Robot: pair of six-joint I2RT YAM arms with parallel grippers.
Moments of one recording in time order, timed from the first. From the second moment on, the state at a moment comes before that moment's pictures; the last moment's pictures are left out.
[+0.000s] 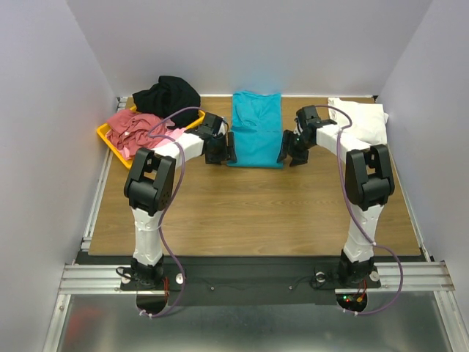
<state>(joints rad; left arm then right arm) -0.43 2.03 1.45 -0.37 0.17 -0.47 0.24 2.03 1.52 -0.64 -0.27 0.44</state>
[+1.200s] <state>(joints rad) -0.46 2.08 1.50 -0.43 0.10 -0.42 0.28 2.08 1.54 -0.62 -0.23 0.43</state>
